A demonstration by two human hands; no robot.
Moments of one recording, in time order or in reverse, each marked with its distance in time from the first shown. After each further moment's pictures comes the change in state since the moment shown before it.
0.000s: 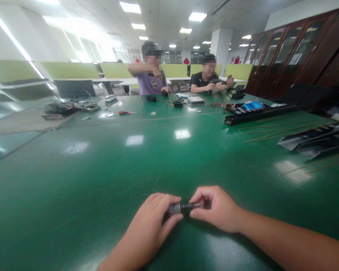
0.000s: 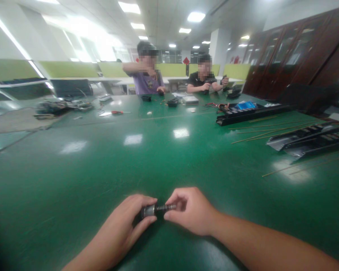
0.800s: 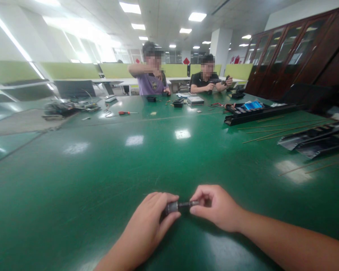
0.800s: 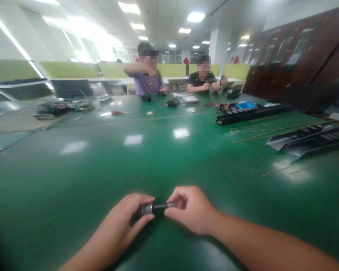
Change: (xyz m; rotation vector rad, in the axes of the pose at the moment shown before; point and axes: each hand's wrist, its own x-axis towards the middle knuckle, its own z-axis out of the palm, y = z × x) left_hand 0.000 -0.005 -0.001 -0.016 0.024 -0.008; right_hand 0.000 -0.002 0.000 0.012 0.040 -0.001
